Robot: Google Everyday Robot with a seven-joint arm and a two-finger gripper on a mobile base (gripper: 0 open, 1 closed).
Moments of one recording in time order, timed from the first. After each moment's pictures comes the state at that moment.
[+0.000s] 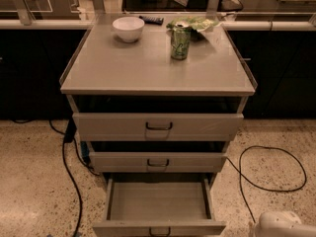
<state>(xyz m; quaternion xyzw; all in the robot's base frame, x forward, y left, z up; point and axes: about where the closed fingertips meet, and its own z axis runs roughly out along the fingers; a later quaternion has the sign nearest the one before) 0.356 -0.394 0.196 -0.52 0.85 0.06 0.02</state>
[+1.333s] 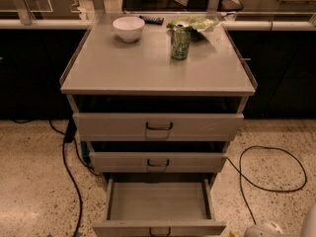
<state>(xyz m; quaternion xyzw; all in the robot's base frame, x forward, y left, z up) 0.327 -0.336 0.150 -0.66 0.74 0.07 0.03</state>
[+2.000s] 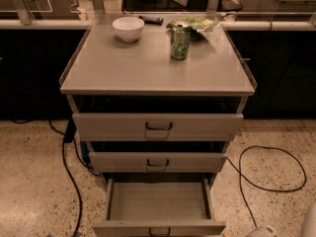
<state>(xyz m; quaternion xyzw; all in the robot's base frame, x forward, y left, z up) 0.318 -0.324 0.151 -0.75 0.66 0.05 0.05</state>
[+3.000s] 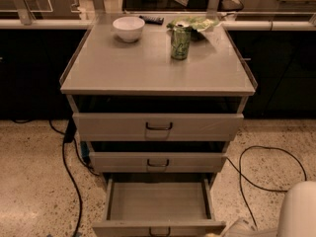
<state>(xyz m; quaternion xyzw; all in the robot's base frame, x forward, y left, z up) 0.321 -0.259 0.138 -0.78 0.62 0.08 0.04</state>
